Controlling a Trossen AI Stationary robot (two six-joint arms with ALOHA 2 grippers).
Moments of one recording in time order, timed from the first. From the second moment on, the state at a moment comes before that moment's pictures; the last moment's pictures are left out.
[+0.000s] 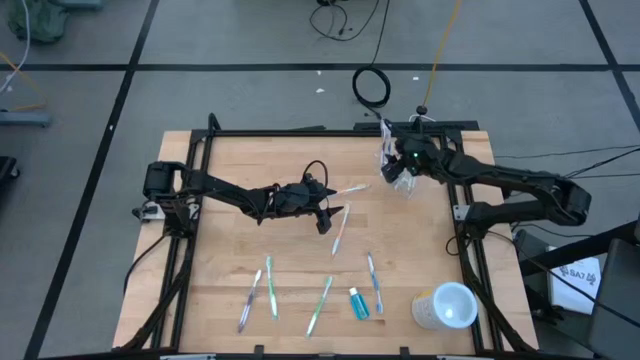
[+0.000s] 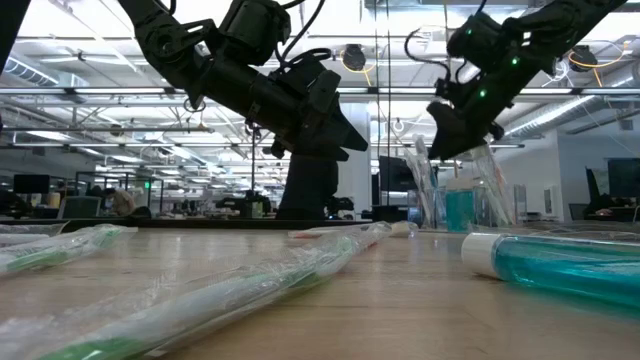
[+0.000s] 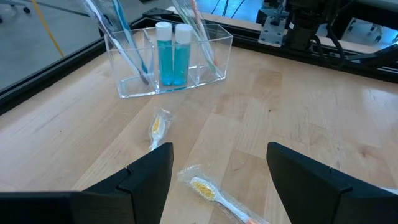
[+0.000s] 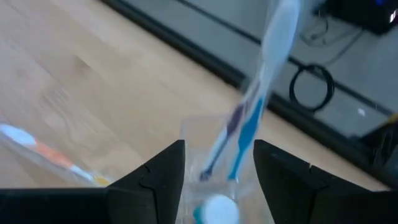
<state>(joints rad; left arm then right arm) 0.05 1.80 0.89 0.54 -0.22 -0.17 -0.53 1.11 0.65 -0.19 0.29 0.18</state>
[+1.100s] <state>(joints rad) 0.05 1.80 0.89 0.52 -0.22 -0.17 0.05 1.27 0.65 -0.17 0.07 0.21</state>
